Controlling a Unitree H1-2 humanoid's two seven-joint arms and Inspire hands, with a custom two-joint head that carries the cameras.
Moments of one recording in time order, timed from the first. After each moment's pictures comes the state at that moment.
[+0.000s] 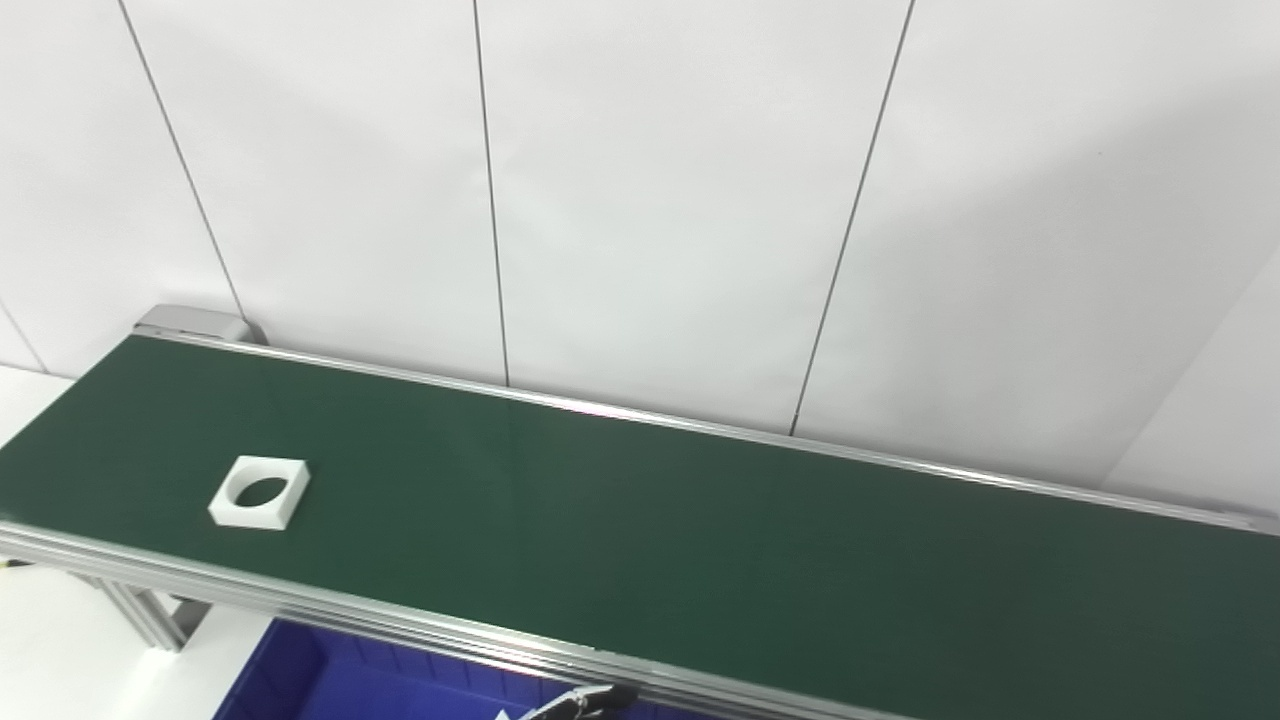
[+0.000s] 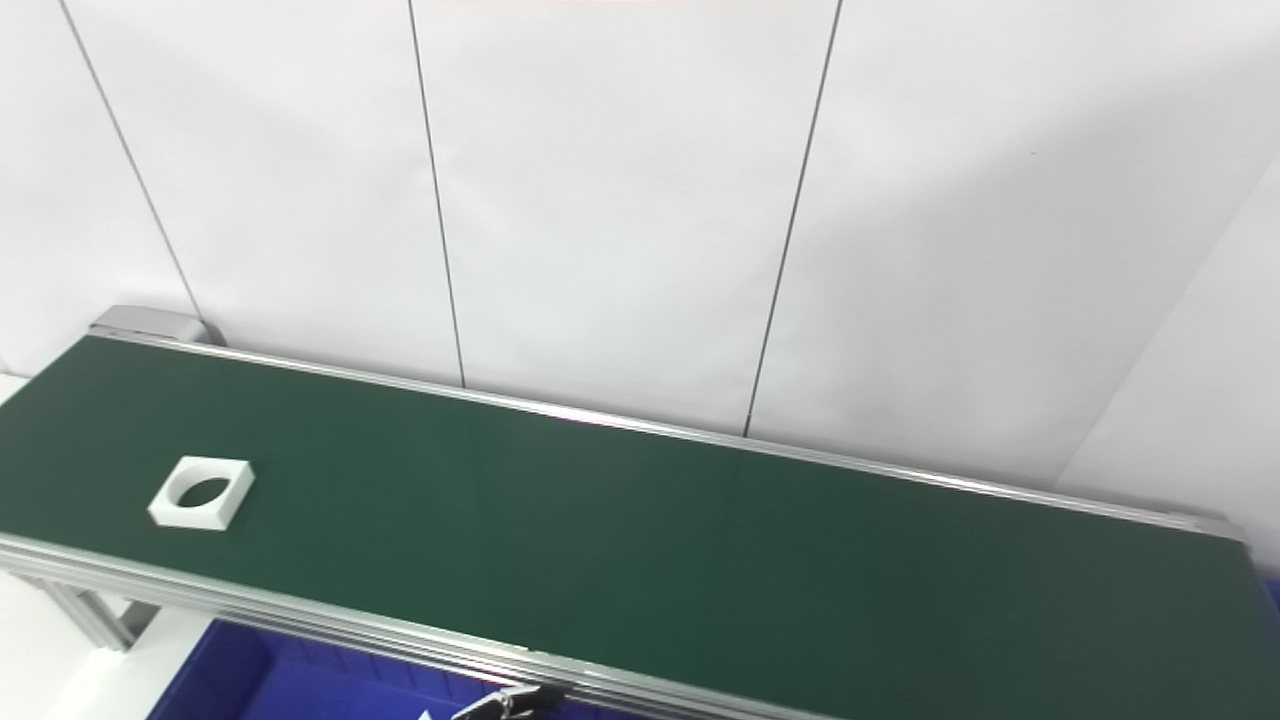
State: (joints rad) left arm 0.18 0.17 -0.39 0.23 0.11 -0.43 0.09; right arm 0.35 -0.11 0.30 0.15 -0.26 -0.41 -0.42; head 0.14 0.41
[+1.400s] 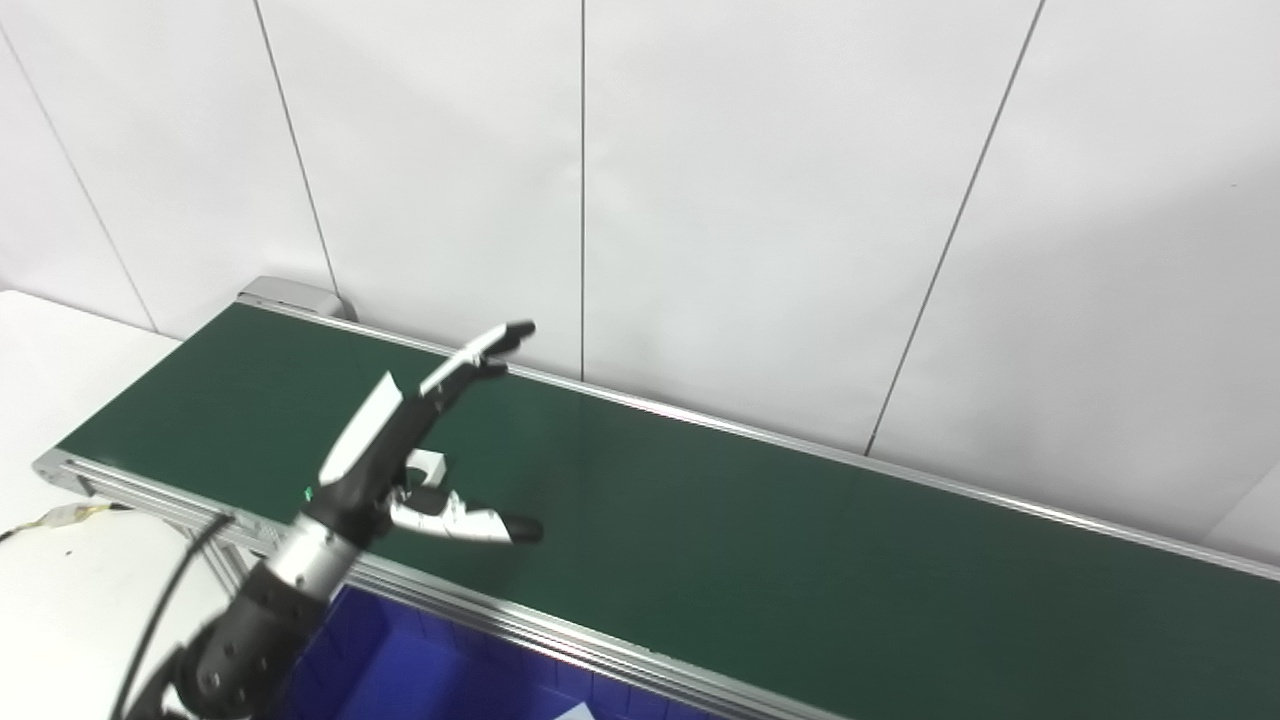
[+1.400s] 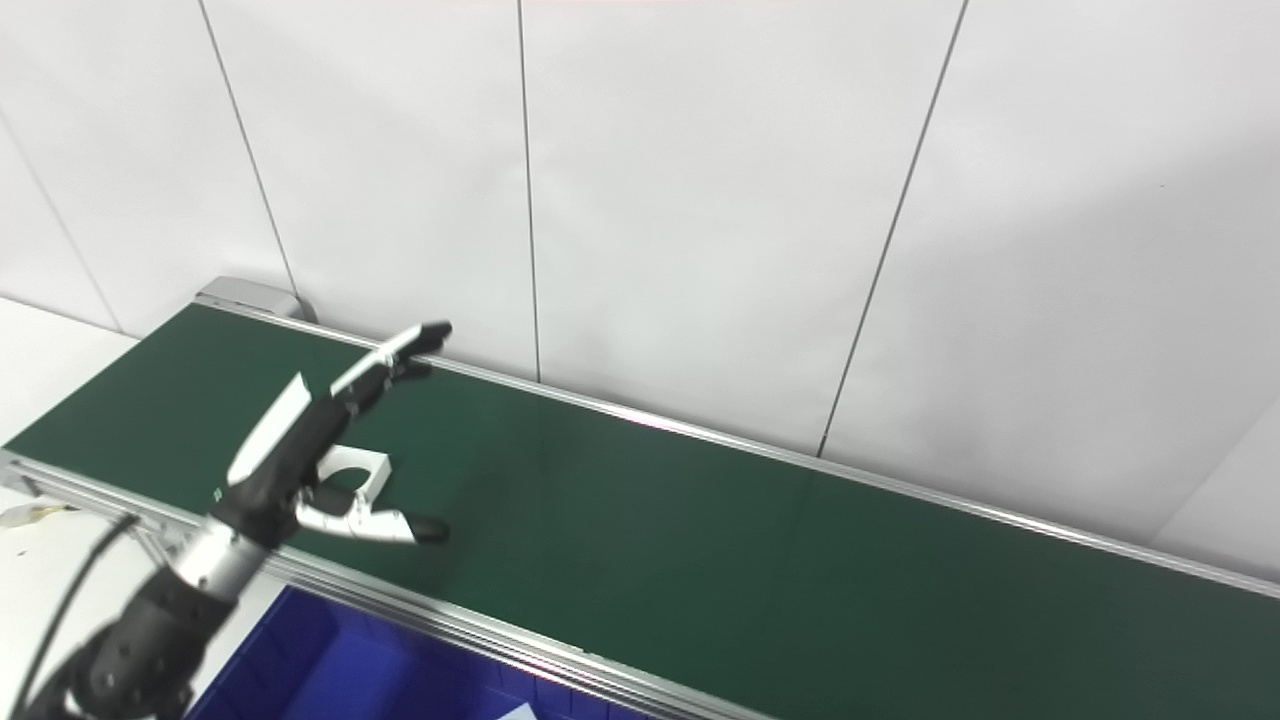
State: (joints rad) left arm -0.07 0.45 0.08 -0.19 0.14 -0.25 -0.10; right arm 0.29 -0.19 0.33 0.18 -0.22 -0.41 -0.45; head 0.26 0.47
